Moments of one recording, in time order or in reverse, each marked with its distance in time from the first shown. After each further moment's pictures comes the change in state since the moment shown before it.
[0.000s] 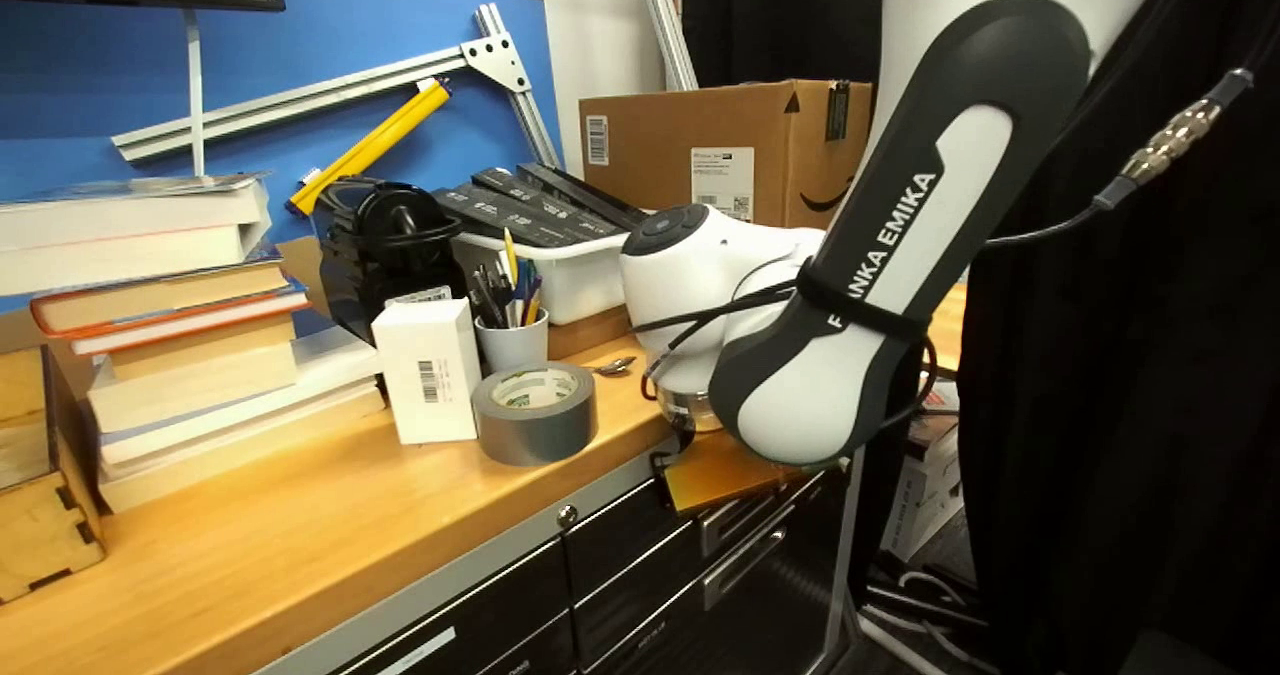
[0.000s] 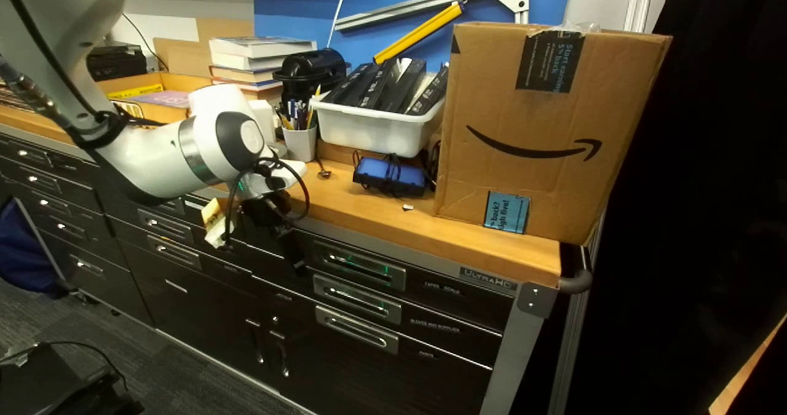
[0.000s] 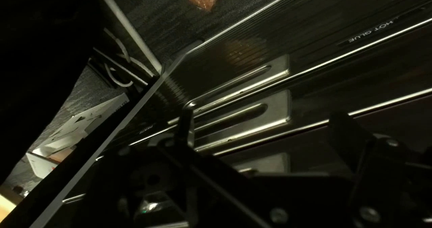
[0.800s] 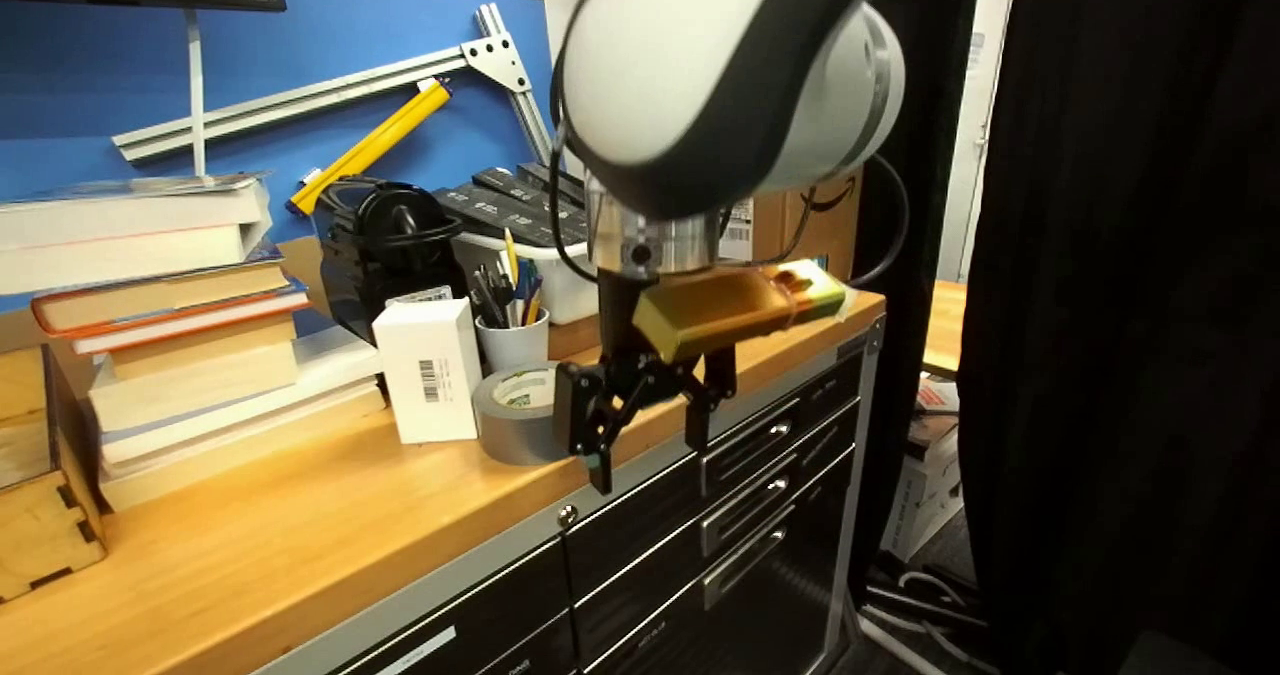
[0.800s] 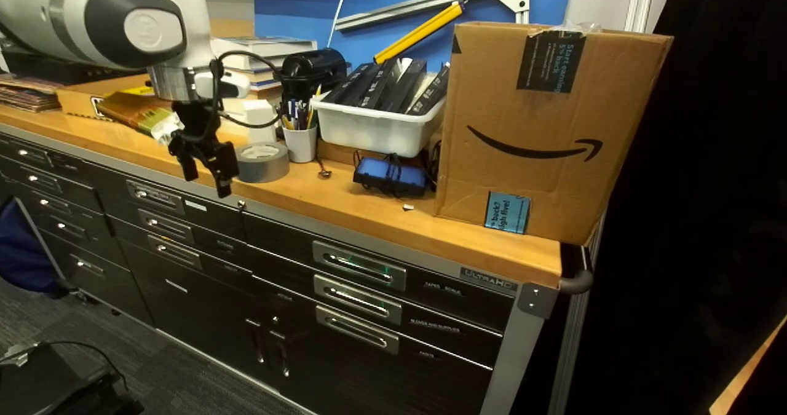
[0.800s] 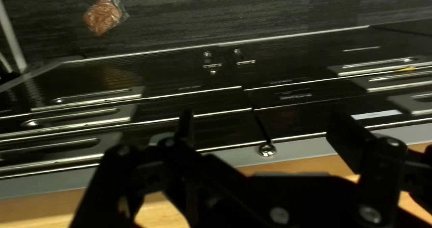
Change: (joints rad) arm -0.052 -0.398 0.254 -0.017 0.747 -0.332 -0.897
